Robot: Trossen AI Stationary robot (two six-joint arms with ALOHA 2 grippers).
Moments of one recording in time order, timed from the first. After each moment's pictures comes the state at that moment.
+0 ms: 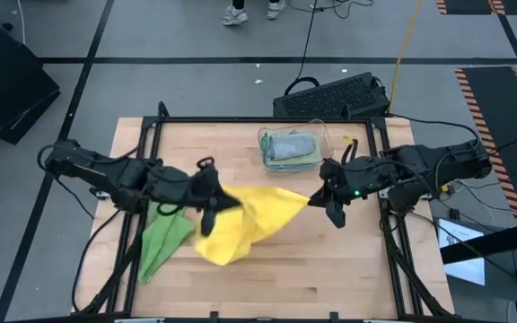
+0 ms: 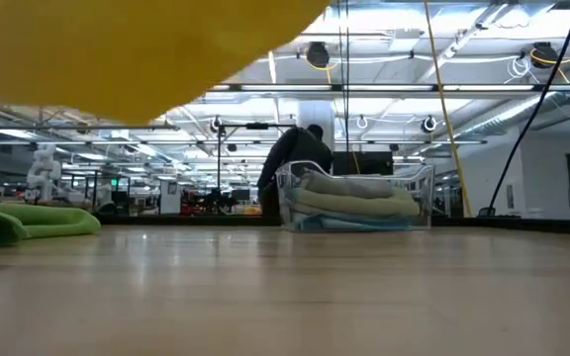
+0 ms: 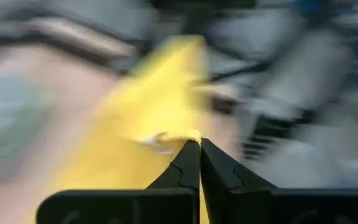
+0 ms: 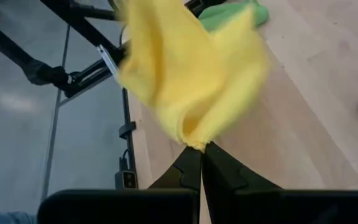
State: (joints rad) left arm -0.33 1.29 1.39 -0.48 -0.24 -0.52; right arm 0.26 1.23 1.44 -0.86 0.05 0.69
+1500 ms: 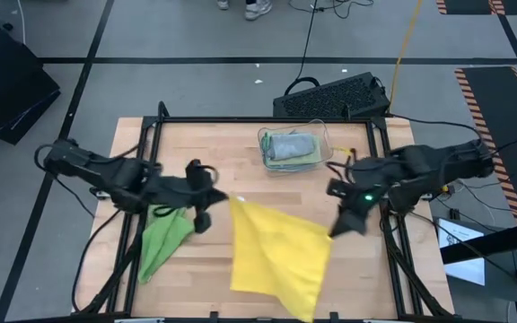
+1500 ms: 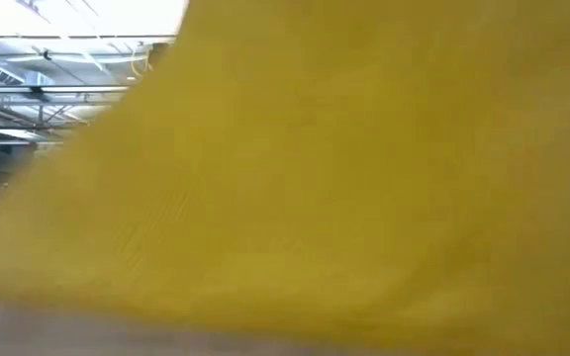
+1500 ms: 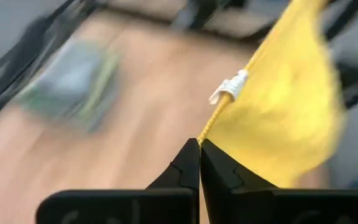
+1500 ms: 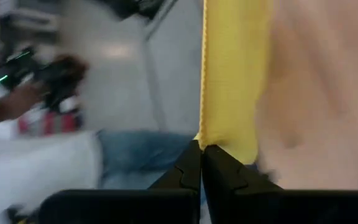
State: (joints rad) left arm -0.36 1.27 1.39 -0.79 -0.40 -0.47; right arm 0.27 1.19 1.41 -0.86 -0.47 1.06
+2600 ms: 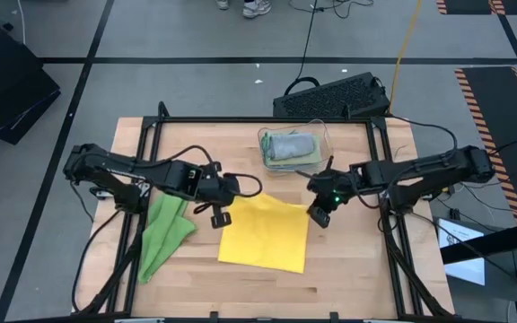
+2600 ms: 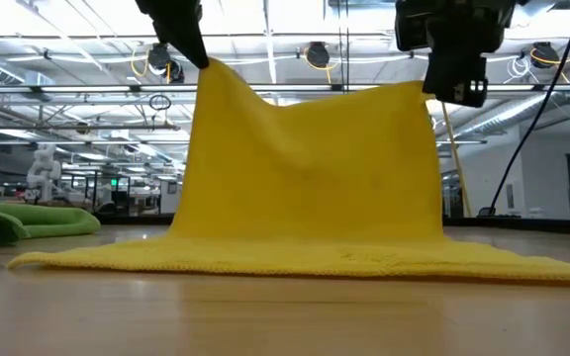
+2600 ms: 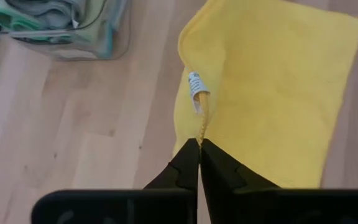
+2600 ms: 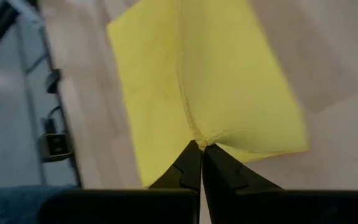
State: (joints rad) left arm -0.18 1.51 1.39 -0.98 -0.24 -0.32; right arm 0.09 1.21 0.88 -0.58 -0.17 0.72
